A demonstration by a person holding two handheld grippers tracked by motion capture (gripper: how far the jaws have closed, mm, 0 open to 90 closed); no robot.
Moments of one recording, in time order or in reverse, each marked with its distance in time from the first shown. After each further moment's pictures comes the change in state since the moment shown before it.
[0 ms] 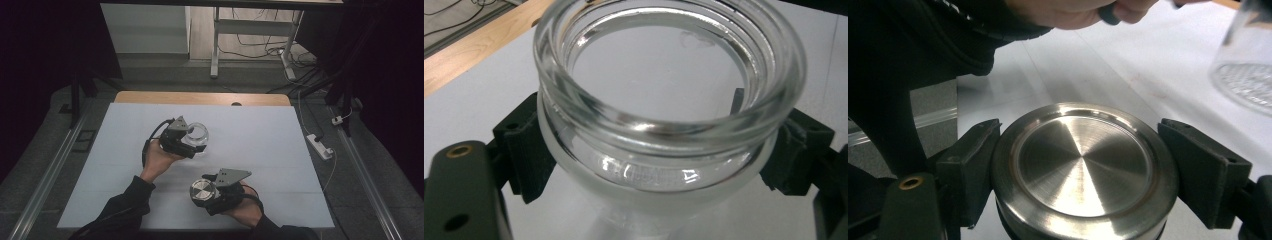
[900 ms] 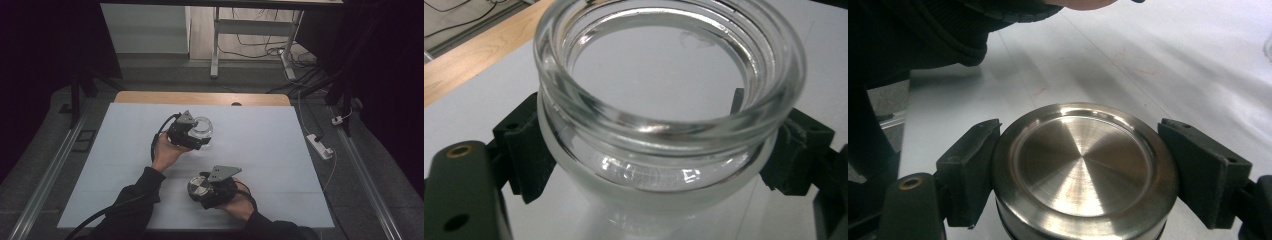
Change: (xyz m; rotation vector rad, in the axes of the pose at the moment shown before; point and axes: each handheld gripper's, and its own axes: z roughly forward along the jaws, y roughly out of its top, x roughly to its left) left arm 0.023 0.004 0.036 0.008 0.034 -0.023; right arm -0.019 -0.016 0.031 0.043 -0.043 0.033
